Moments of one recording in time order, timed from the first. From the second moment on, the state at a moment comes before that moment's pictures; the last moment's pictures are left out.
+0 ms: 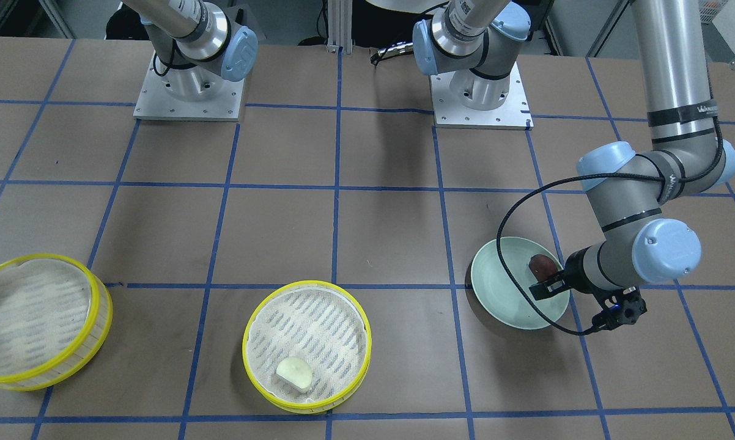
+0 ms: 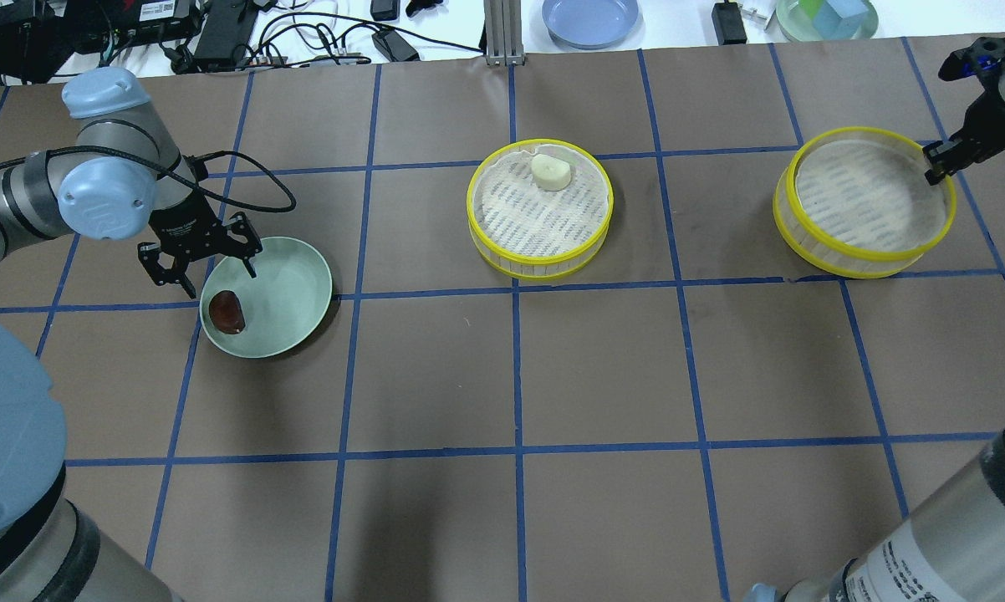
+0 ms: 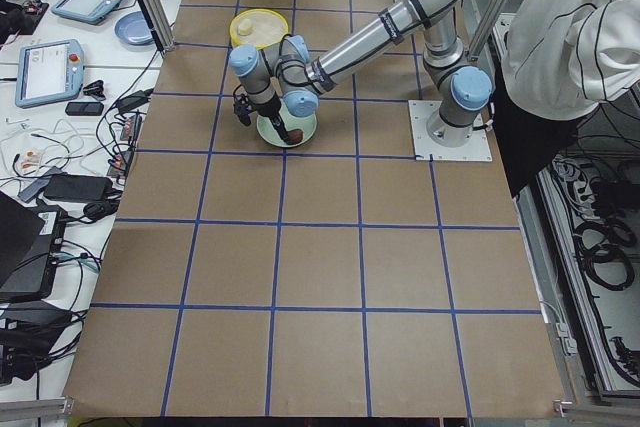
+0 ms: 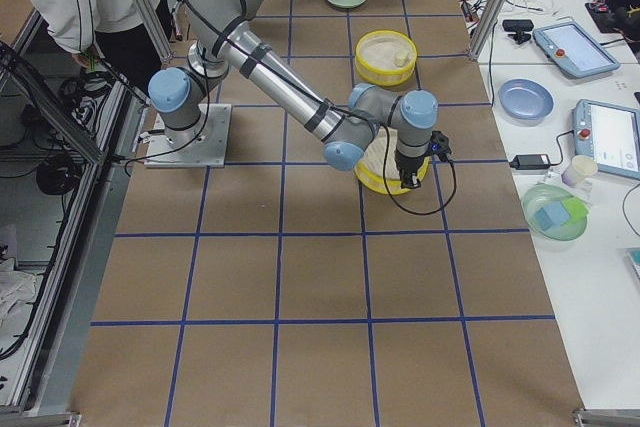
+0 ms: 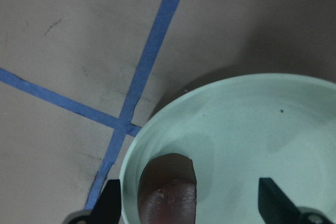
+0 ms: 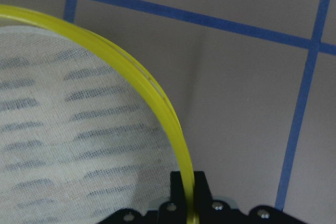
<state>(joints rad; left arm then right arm) -1.28 -2.04 -1.70 -1.22 1.65 -0.15 1.05 -1.08 1.51 -2.12 -1.55 -0.70</state>
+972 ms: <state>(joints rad) -1.29 -2.06 -1.71 -1.23 1.65 -0.15 1.60 -1.21 1.50 -2.00 -1.63 0.11</state>
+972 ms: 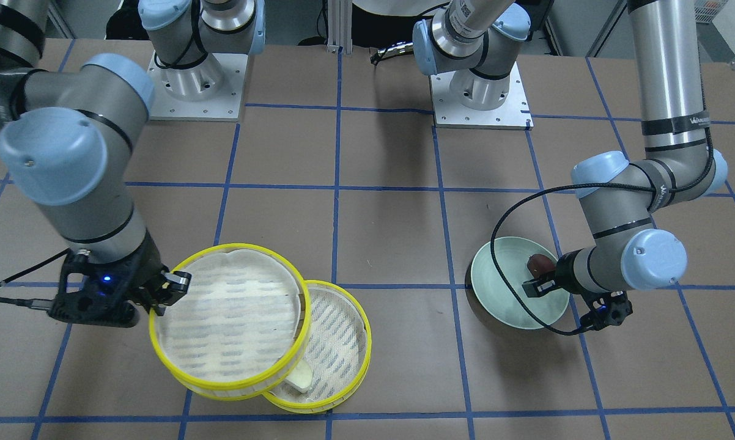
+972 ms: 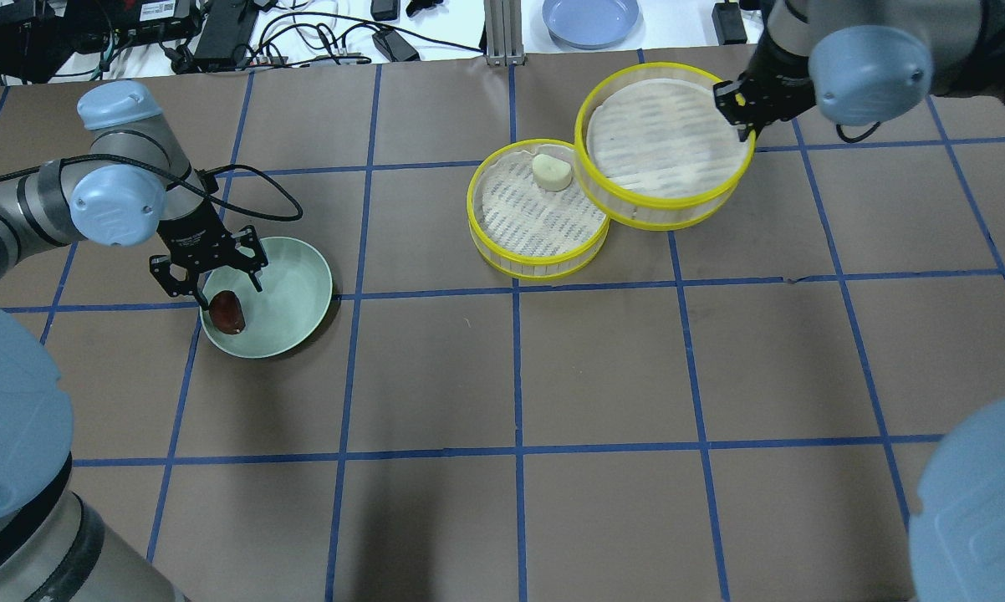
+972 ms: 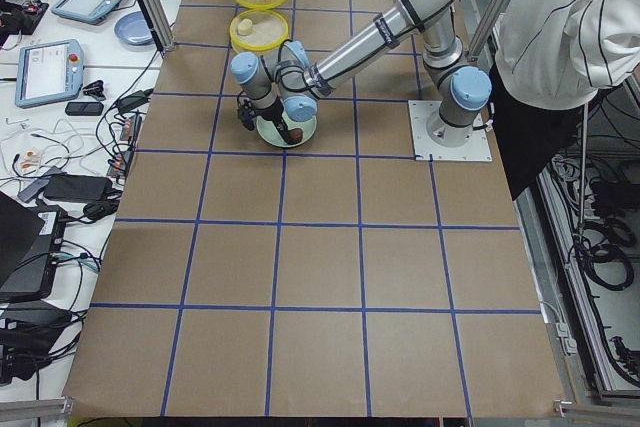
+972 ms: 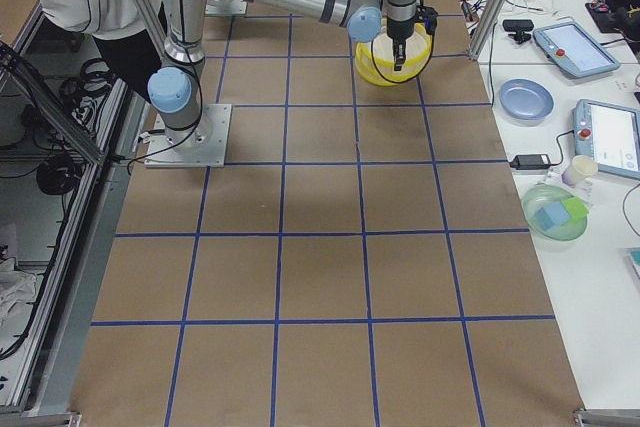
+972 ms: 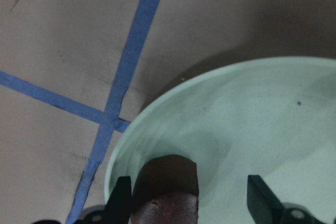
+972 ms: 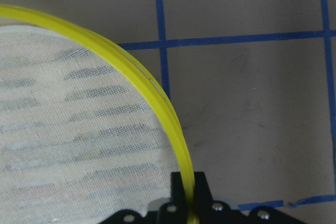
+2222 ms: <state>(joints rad) -1.30 -1.97 -1.65 -1.16 1.61 -0.19 1.72 -1.10 1.51 -2.09 -1.64 0.35</state>
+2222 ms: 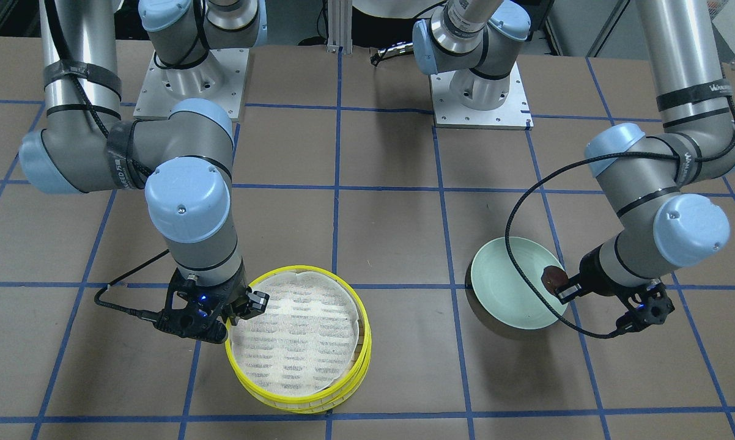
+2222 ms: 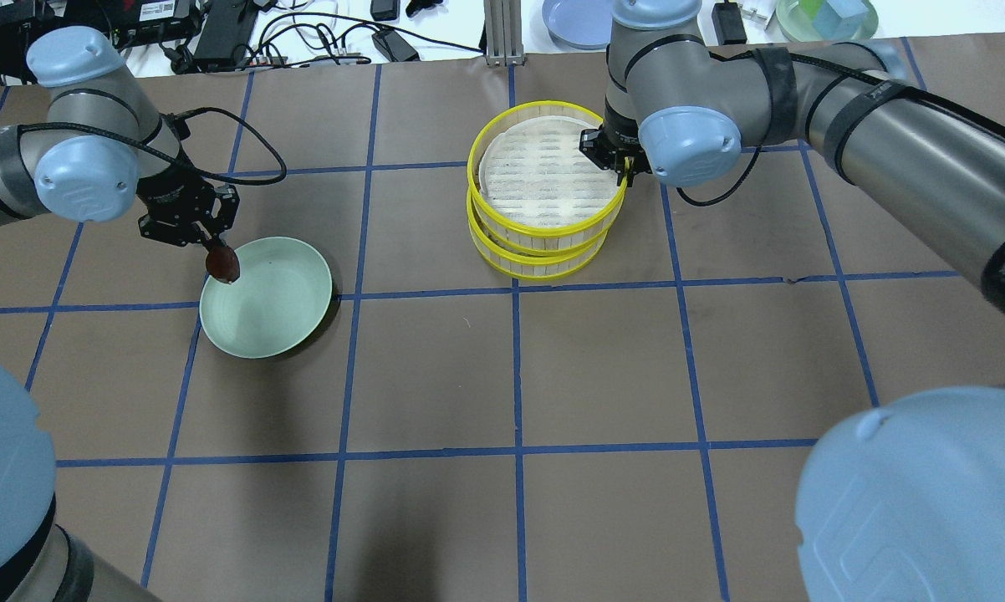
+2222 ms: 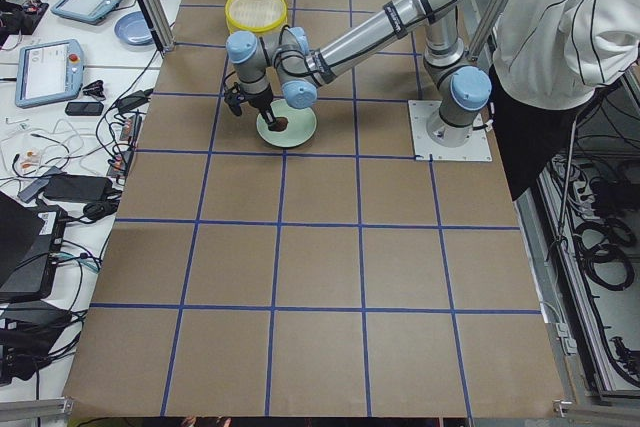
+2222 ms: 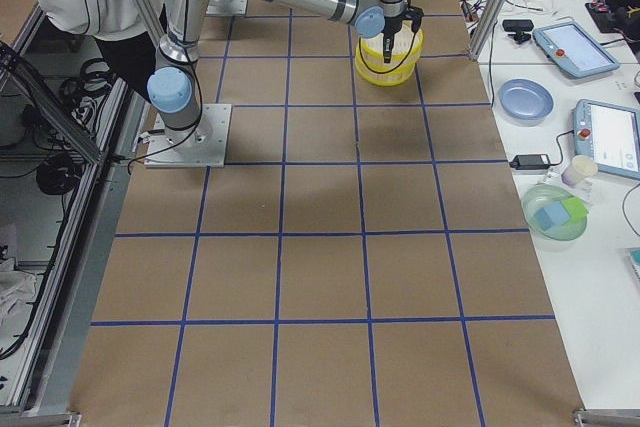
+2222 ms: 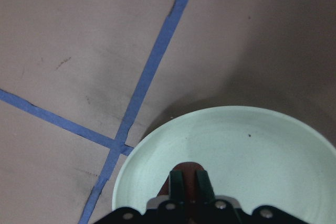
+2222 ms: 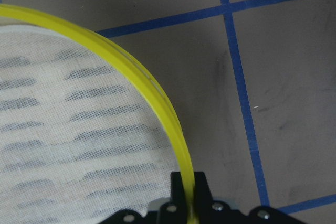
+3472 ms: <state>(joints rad) -1.33 -1.87 -1.64 -1.18 1.61 -0.27 1.72 -1.09 1.53 -2.09 -1.64 0.37</state>
